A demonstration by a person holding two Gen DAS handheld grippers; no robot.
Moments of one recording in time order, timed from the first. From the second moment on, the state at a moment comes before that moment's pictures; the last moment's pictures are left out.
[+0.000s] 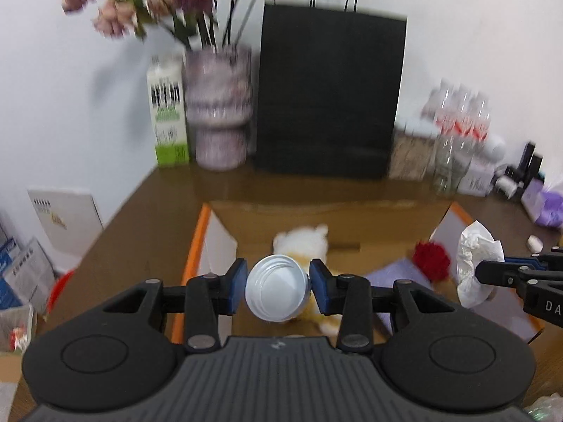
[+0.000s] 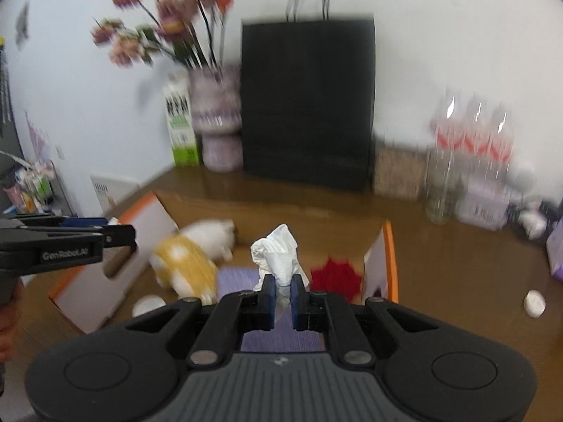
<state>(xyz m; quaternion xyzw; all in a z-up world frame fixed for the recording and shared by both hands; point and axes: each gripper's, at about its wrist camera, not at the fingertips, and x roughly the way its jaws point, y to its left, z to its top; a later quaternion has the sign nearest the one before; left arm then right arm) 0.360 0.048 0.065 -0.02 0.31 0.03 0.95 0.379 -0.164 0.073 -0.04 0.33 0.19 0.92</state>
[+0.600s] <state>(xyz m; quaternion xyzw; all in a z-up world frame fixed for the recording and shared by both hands) 0.376 0.038 0.022 0.01 0.38 0.02 0.93 0.408 -0.163 0.018 -0.04 0.42 0.17 0.89</state>
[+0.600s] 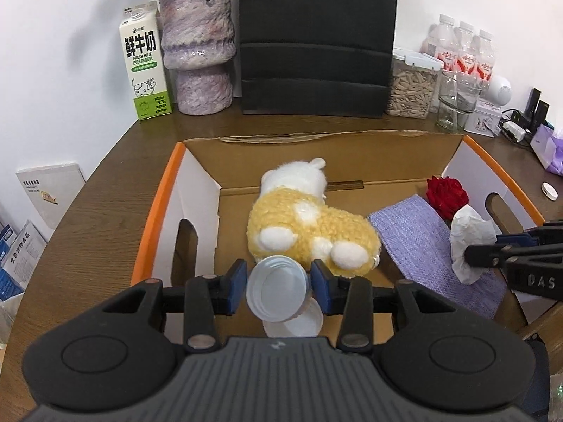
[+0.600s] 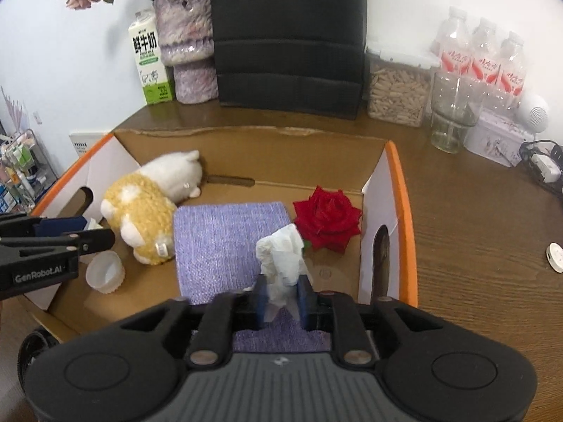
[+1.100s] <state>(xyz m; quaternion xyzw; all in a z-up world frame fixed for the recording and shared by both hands) 0.331 0.041 0.061 -0.01 0.29 0.02 0.96 0.356 -0.169 0.066 -0.05 0.33 0.20 0.92</state>
